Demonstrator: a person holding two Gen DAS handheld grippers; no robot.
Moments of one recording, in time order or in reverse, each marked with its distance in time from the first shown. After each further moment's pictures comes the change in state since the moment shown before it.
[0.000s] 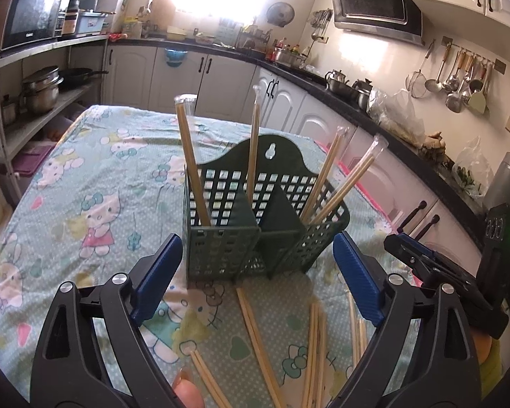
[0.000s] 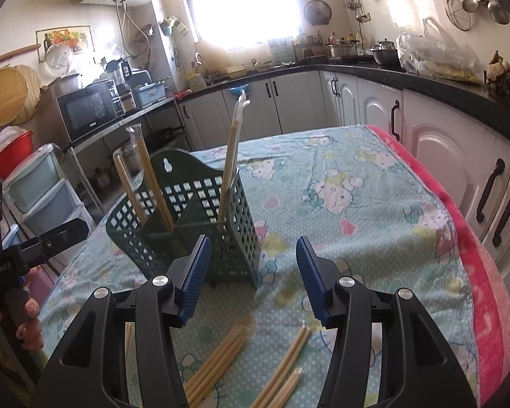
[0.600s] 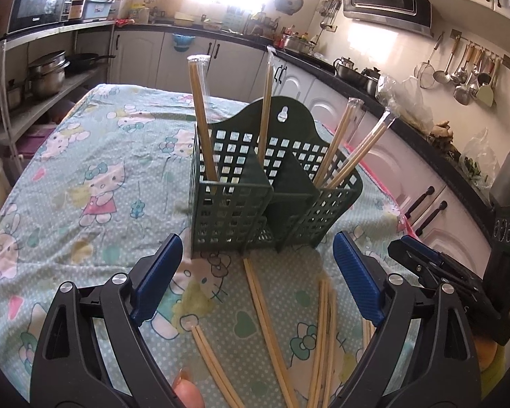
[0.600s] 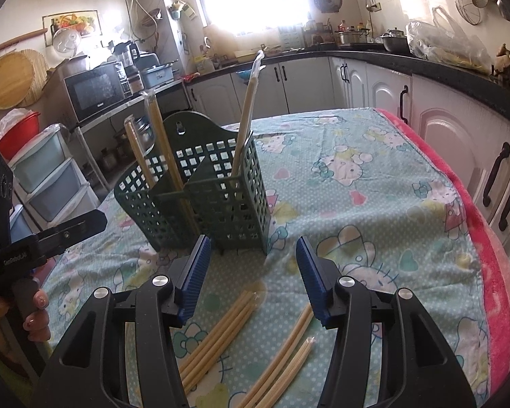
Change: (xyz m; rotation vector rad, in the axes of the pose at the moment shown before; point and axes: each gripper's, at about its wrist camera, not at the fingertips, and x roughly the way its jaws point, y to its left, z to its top) left arm 0.007 0.005 -0.026 -0.023 0.052 0.023; right arm 0.000 0.011 -0.025 -0.026 0.062 0.025
